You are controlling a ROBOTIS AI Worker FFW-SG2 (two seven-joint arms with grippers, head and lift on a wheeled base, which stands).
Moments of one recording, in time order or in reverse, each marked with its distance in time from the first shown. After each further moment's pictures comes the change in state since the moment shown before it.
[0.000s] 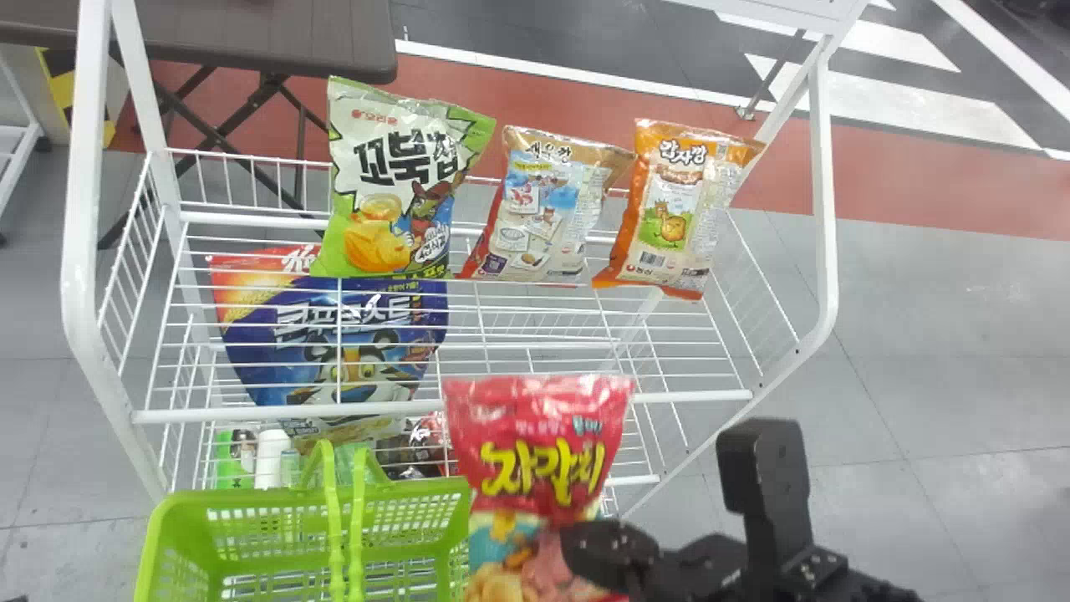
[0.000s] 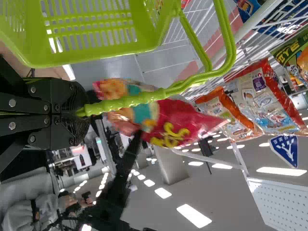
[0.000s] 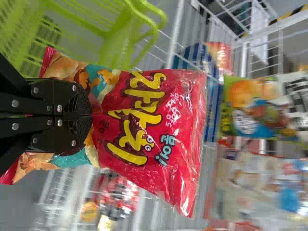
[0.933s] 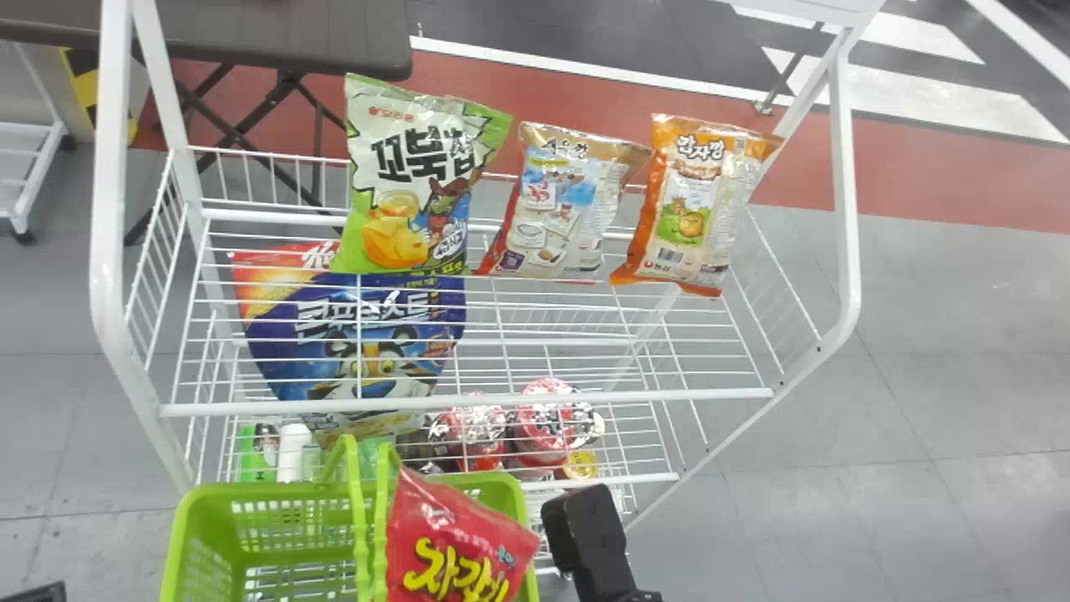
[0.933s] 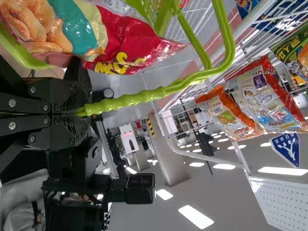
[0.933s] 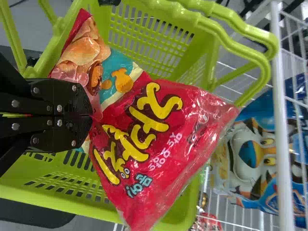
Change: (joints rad) left arm 0.005 -0.001 -0.004 -0.016 -0.009 0.002 0.004; right arm -0.174 0.034 0.318 0.306 0.137 0.152 -0.005
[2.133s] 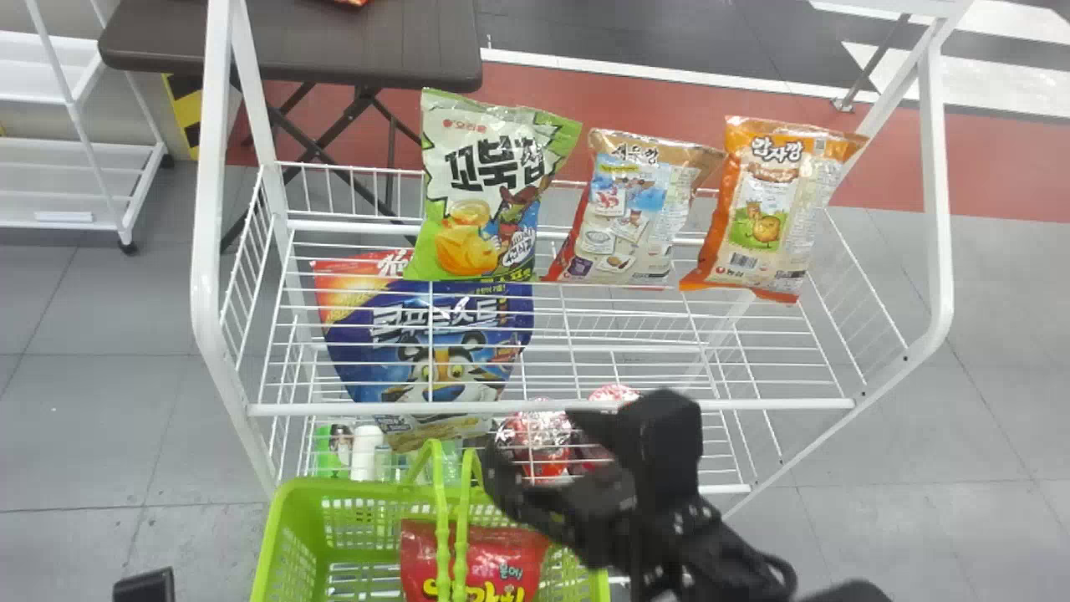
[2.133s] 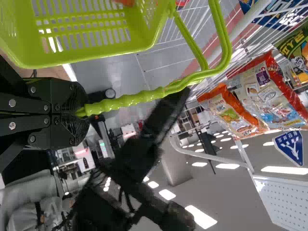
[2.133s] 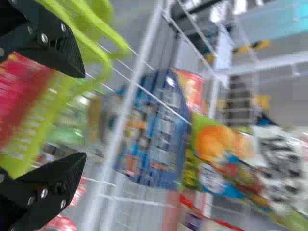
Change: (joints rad) left arm 0.006 -0.002 -0.016 -0.013 -0.014 0.000 0.005; right arm -0.098 0.007 0.008 0.192 -0.005 -0.829 -0.254
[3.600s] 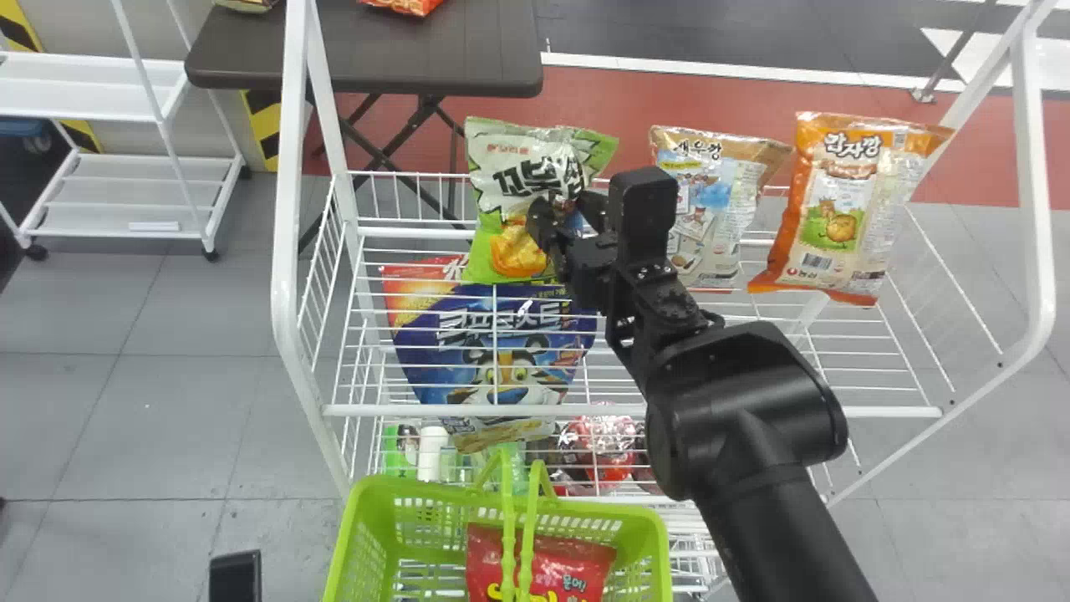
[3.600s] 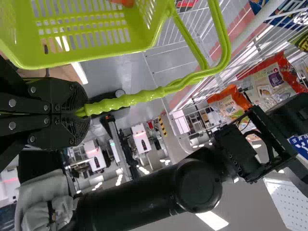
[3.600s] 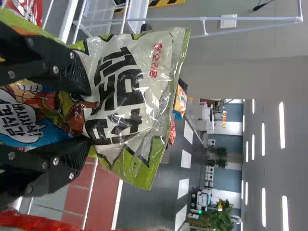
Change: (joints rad) left arm -0.034 0.075 -0.021 0.027 0.046 0.001 0.010; right arm -0.640 0.099 0.028 0.705 -0.086 -0.305 -0.103
